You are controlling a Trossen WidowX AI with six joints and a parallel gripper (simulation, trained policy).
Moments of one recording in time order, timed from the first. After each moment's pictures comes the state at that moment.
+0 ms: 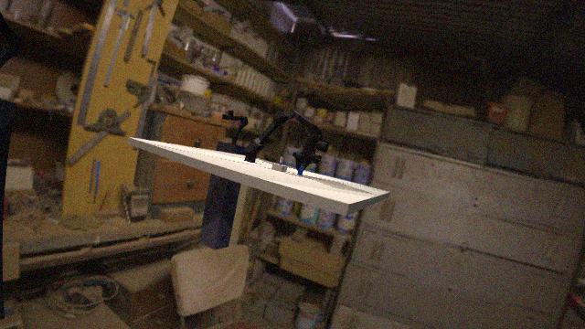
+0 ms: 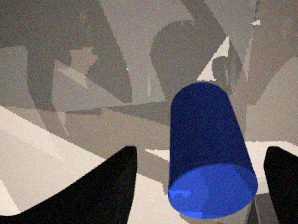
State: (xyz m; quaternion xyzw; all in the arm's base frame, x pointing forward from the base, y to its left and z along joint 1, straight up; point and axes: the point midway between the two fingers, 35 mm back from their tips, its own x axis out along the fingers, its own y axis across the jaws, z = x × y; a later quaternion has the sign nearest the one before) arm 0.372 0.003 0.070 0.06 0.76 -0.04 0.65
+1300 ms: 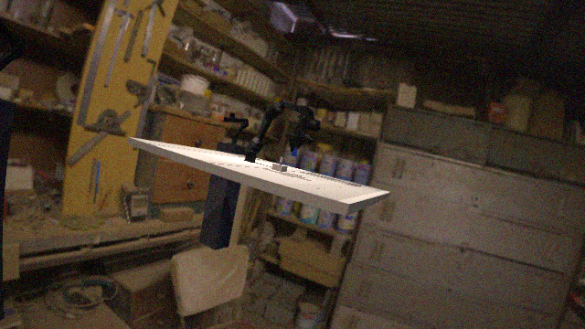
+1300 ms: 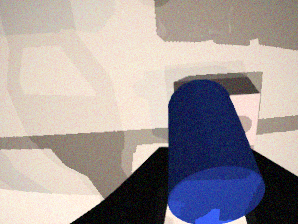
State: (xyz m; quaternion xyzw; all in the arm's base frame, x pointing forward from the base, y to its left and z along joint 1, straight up) arm 0.320 -0.044 0.162 0.04 0.74 -0.03 0.67
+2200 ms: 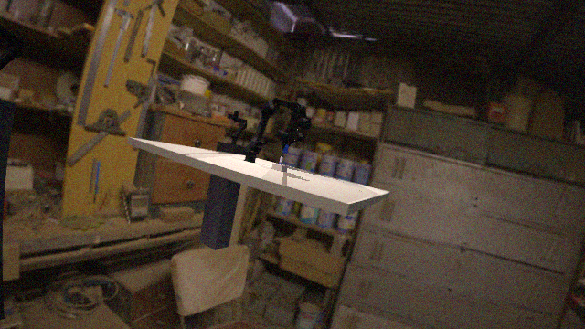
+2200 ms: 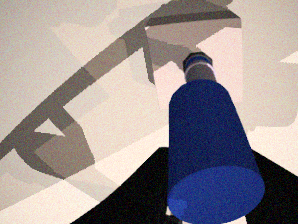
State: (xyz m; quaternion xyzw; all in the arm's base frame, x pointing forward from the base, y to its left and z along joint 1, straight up) arm 0.269 -0.062 0.166 0.06 0.76 -0.04 0.65
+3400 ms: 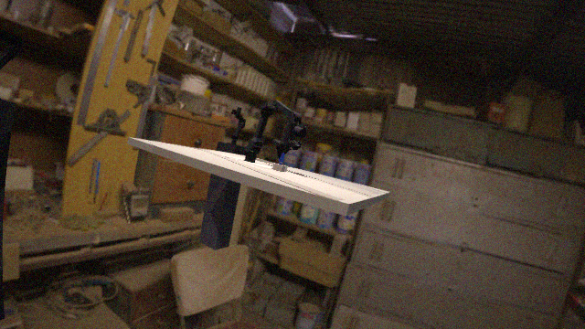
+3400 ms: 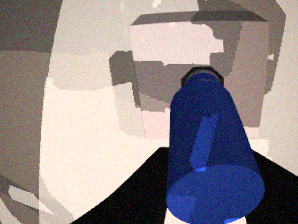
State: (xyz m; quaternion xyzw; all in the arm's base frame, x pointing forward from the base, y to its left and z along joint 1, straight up) arm 0.258 -0.066 0.109 0.05 0.76 -0.01 0.65
